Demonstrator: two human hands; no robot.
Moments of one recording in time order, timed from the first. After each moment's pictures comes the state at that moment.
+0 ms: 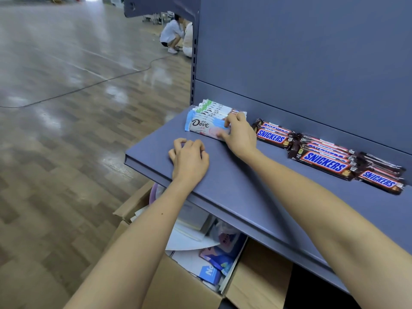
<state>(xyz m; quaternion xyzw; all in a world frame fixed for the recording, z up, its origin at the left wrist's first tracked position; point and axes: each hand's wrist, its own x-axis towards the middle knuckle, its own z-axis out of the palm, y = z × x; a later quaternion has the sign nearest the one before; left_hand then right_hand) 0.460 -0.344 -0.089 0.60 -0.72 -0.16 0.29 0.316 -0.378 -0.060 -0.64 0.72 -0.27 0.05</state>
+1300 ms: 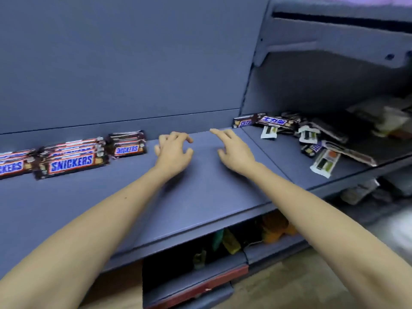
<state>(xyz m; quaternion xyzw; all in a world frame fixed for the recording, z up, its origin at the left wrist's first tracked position) 0.076 -0.122 -0.038 0.21 -0.92 -0.26 0.21 -0.027 0.021 -0.035 -0.39 0.90 -0.21 -0.03</state>
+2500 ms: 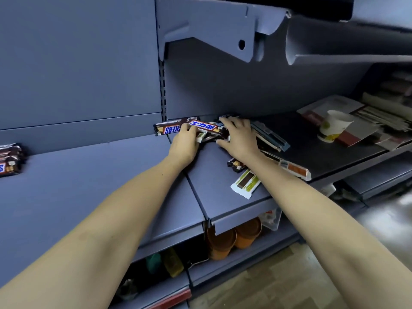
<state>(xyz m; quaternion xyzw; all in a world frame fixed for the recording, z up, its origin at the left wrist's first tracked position) -0.151 0.043 -0.050 0.14 -0.95 -0.22 0.17 -0.227 0.186 -0.035 -0.30 0.94 -0.13 -0.11</state>
